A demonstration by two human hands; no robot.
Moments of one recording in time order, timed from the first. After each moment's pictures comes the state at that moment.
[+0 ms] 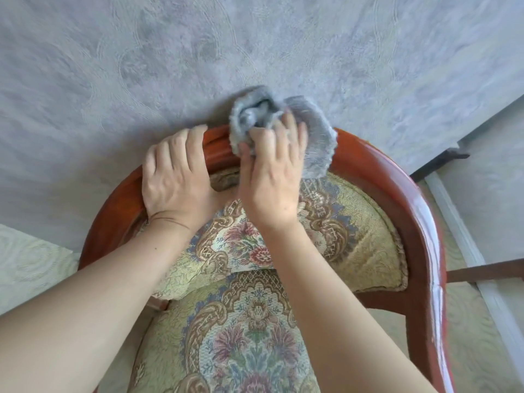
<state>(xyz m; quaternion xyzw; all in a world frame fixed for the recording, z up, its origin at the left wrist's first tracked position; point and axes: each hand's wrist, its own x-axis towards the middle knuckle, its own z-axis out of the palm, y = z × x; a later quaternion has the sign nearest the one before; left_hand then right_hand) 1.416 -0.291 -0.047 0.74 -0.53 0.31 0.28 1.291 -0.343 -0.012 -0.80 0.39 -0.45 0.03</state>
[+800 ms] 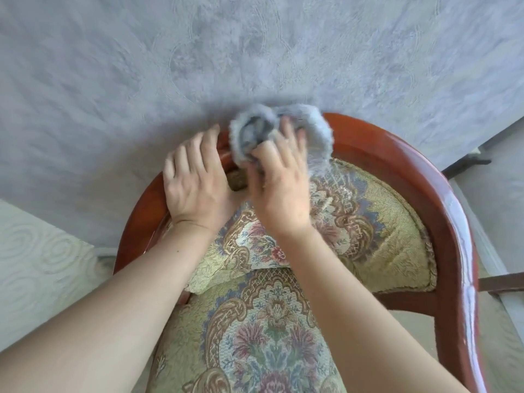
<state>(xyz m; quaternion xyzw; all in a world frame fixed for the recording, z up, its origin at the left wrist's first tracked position) 1.426 -0.267 -0.055 0.77 -0.48 0.32 0.28 1.304 -0.313 -0.019 -0.84 0.35 -0.41 0.08</state>
